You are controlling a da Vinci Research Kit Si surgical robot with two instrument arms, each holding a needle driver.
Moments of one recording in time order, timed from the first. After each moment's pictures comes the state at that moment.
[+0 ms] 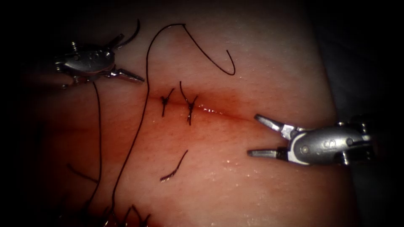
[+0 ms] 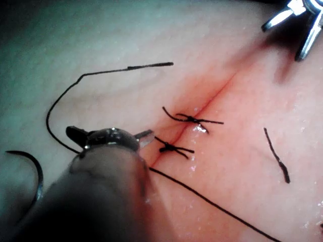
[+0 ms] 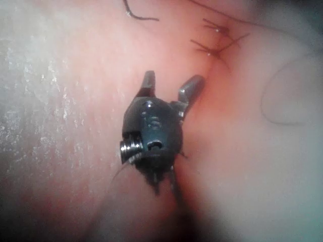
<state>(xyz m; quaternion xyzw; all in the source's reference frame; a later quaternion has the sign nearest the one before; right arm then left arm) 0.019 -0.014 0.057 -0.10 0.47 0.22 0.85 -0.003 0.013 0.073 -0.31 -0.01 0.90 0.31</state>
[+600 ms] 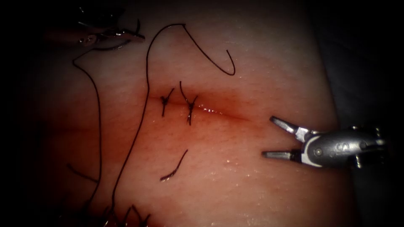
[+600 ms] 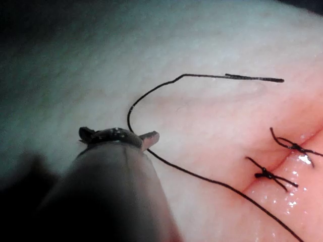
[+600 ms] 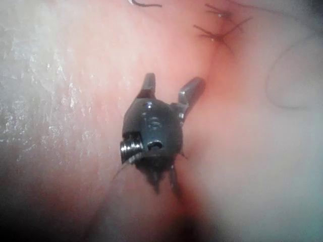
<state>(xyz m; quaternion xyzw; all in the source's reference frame) 0.017 -0.015 0.058 -0.10 0.46 0.24 0.85 -0.001 0.021 0.083 -0.29 -0.07 0.87 0.39</state>
